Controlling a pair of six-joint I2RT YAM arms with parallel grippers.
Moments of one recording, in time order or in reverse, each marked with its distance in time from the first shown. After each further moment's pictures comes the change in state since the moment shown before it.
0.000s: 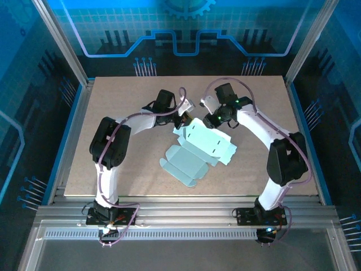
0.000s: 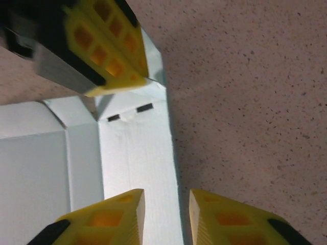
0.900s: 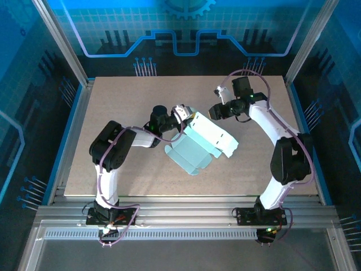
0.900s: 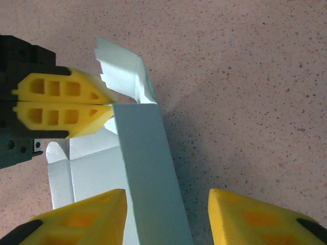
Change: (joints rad) left arm -0.043 -0.018 -0.391 0.986 -0.118 0.028; right arm -0.152 0.013 0.038 0.023 -0.212 0.193
